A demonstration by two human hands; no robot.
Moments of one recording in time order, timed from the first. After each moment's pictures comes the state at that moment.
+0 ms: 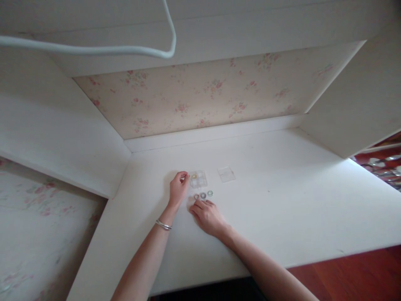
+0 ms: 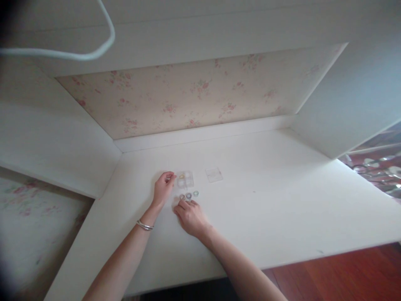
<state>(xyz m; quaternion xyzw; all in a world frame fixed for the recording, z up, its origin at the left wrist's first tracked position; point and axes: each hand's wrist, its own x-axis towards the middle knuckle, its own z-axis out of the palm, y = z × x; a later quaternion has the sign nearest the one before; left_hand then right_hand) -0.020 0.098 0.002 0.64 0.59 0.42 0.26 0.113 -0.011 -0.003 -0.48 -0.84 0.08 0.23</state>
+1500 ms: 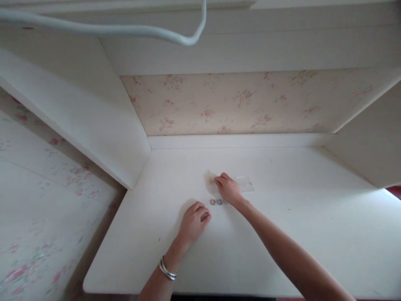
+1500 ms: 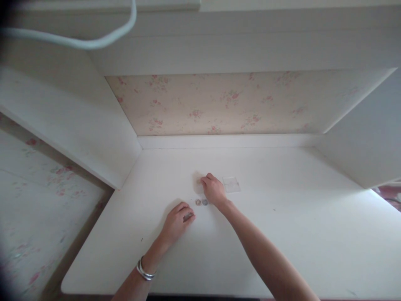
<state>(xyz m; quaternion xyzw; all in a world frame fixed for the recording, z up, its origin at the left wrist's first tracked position) -0.049 0.000 -0.005 0.78 0.50 0.28 0.24 0.135 0.089 0.019 -0.60 -0.76 0.08 0.21</state>
